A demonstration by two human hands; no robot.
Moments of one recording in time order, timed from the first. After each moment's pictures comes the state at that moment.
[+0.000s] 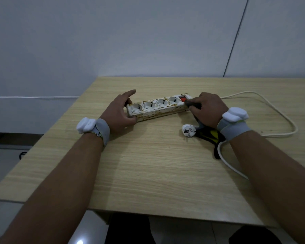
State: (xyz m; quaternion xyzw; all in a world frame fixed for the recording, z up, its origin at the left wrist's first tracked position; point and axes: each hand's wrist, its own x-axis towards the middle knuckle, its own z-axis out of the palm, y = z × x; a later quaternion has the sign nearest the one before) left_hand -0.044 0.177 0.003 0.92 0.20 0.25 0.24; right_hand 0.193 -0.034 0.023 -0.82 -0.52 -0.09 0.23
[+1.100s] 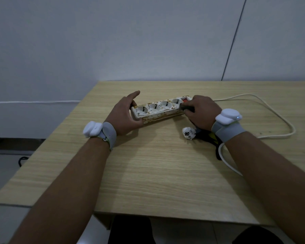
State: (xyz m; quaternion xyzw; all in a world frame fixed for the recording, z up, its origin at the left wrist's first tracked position) left_hand -0.041 0.161 0.011 0.91 0.20 0.28 0.23; right_hand 0.175 -0.025 0.026 -0.81 -0.54 -0.09 0.20
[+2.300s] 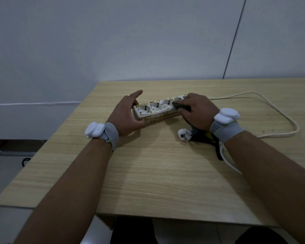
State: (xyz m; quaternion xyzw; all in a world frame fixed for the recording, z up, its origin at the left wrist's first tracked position) left_hand -0.039 0.155 0.014 0.92 0.19 0.28 0.20; right_hand 0.165 -0.019 0.027 -0.78 -0.58 -0.10 0.22
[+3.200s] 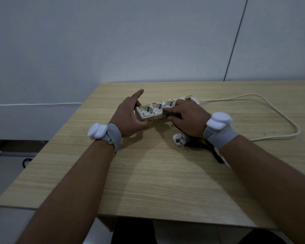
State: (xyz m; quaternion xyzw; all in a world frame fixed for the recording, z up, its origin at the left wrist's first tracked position) left_hand -0.037 0.148 0.018 0.91 0.19 0.30 0.21; right_hand 0.133 -0.012 0.030 -0.73 -0.64 -0.07 0.22
